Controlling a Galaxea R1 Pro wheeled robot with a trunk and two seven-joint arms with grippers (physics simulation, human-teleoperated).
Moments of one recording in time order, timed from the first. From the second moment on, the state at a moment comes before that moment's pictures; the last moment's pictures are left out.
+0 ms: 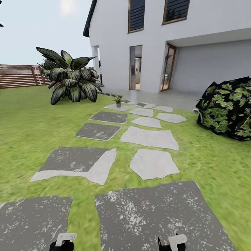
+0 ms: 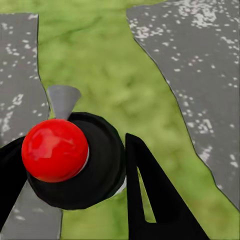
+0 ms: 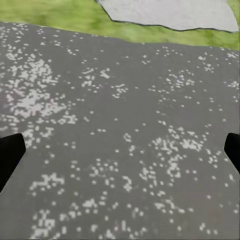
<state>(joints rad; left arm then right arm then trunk) -0.38 0.13 -0.04 -0.16 0.10 -0.34 -0.13 -0.37 0.03 -0.12 -0.08 0.39 -0.63 -0.19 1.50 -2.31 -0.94</state>
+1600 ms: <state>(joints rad) -0.38 0.13 -0.04 -0.16 0.10 -0.34 -0.13 -0.37 0.03 -0.12 -0.08 0.39 -0.63 -0.19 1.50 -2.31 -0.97</state>
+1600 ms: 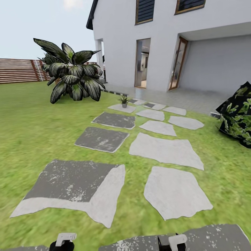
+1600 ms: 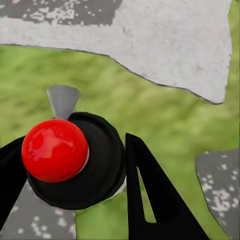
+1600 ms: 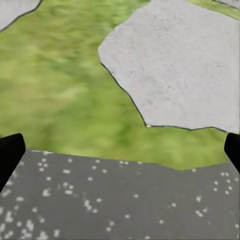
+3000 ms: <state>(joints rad) -0.38 0.13 -0.04 -0.16 0.10 -0.34 -0.13 -0.37 0.03 -0.12 -0.08 0.39 -0.63 -0.19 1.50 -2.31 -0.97</state>
